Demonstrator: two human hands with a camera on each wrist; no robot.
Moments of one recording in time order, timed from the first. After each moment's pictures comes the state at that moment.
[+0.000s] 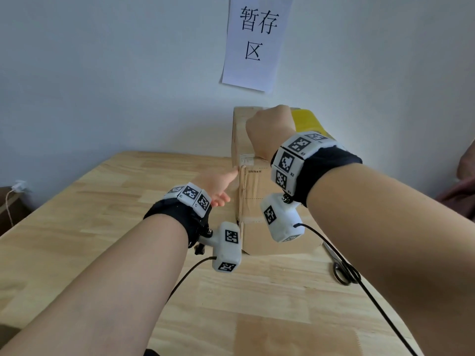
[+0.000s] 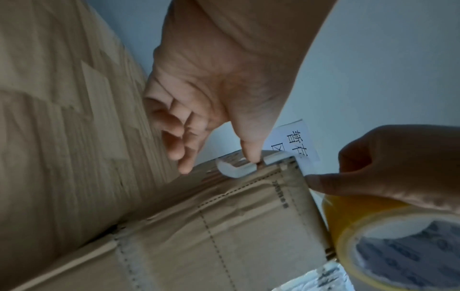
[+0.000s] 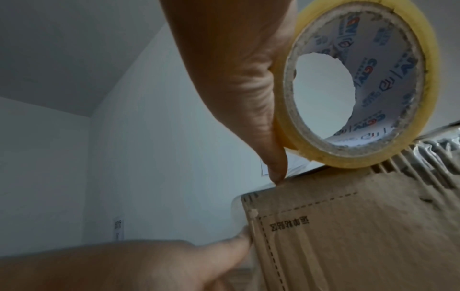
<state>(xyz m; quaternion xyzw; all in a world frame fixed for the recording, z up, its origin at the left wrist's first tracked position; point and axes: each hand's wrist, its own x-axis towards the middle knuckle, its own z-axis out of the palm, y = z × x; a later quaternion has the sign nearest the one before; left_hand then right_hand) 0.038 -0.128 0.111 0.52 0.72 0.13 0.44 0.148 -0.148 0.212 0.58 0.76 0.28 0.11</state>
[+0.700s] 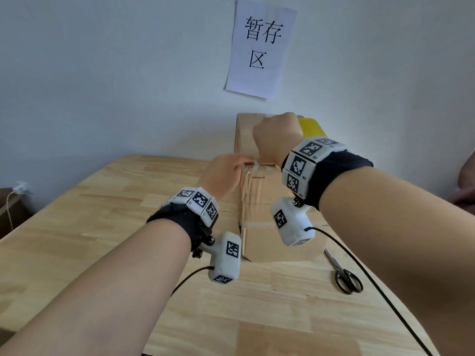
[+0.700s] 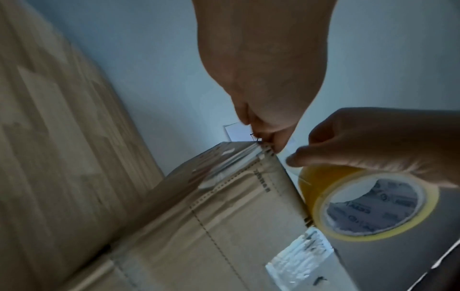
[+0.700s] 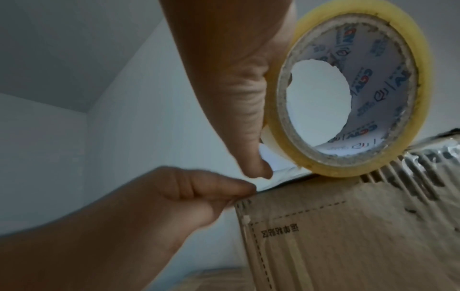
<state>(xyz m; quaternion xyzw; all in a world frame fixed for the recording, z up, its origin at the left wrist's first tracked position) 0.032 -0.123 0.109 0.78 0.51 0.35 0.06 0.154 -0.133 0.209 0.56 0.77 0.29 0.09</state>
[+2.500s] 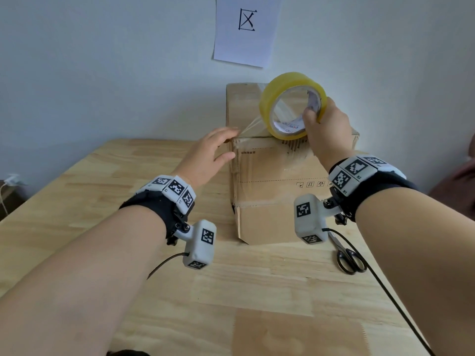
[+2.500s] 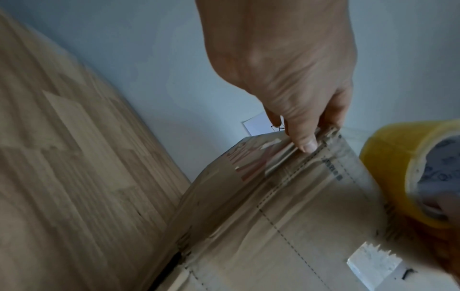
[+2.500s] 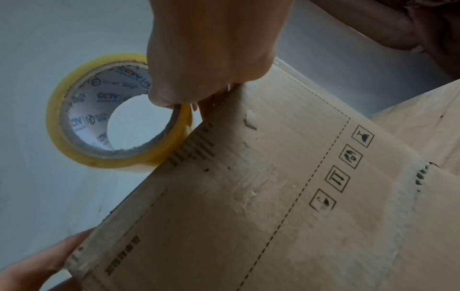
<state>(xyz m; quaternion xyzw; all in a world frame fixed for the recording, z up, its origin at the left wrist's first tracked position) 0.012 -0.095 0.076 0.82 0.45 0.35 0.05 0.259 -0.088 0.124 0.61 0.62 -0.04 -0.48</state>
